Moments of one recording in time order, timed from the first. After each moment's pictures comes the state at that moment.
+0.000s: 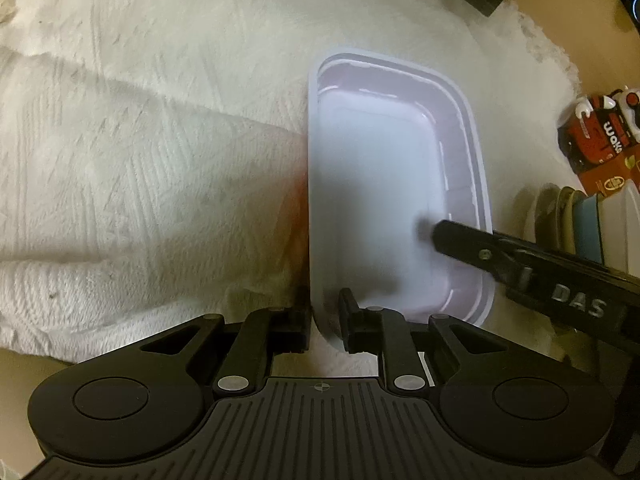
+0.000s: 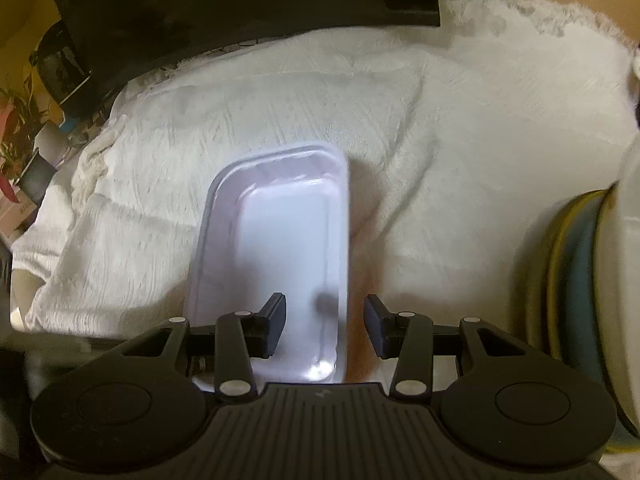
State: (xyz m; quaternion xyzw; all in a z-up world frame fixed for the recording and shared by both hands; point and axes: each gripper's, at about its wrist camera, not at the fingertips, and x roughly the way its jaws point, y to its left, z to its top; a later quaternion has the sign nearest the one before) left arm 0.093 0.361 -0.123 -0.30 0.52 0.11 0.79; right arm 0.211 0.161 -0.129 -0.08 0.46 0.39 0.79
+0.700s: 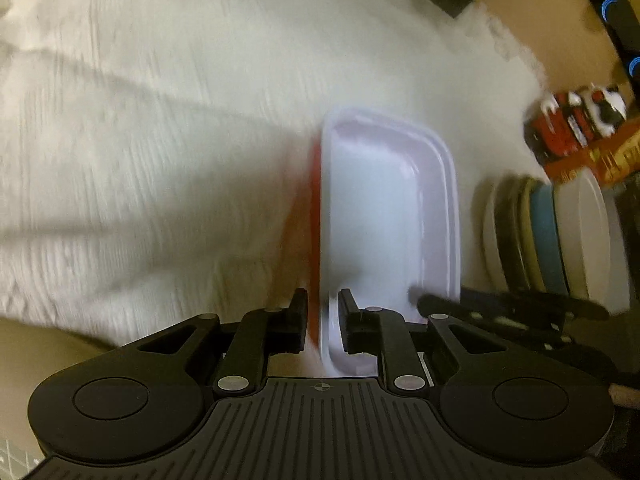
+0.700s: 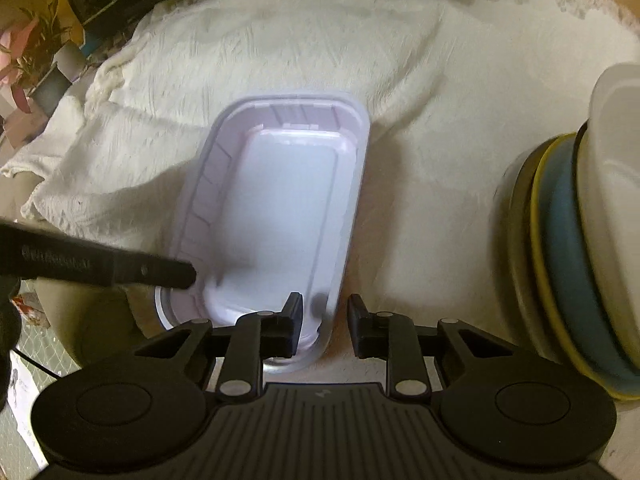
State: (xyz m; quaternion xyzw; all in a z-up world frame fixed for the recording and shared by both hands) left arm 0.071 0.362 -0.105 -0.32 0.51 0.08 0.80; right arm 0.177 0.129 -0.138 -0.16 0.47 0.42 0.76
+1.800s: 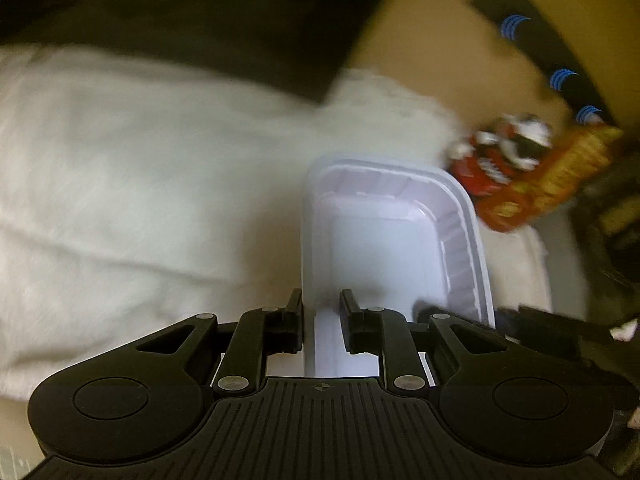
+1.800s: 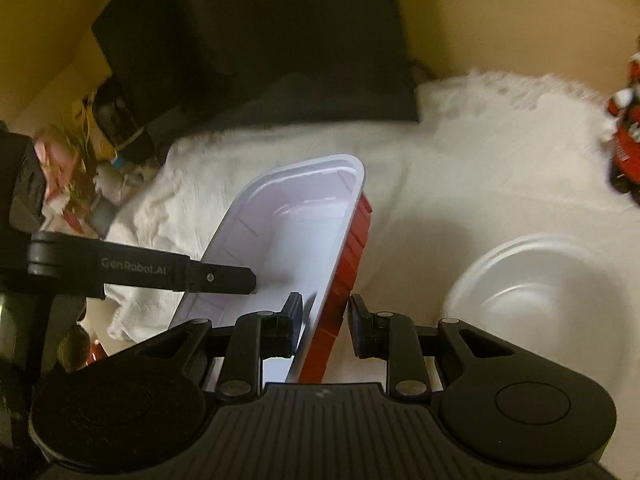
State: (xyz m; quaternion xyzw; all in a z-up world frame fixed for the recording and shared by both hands) left arm 0.158 0.301 0.053 -0.26 0.47 0.03 0.84; right arm 0.219 0.062 0.006 -0.04 0.40 0.44 0.80
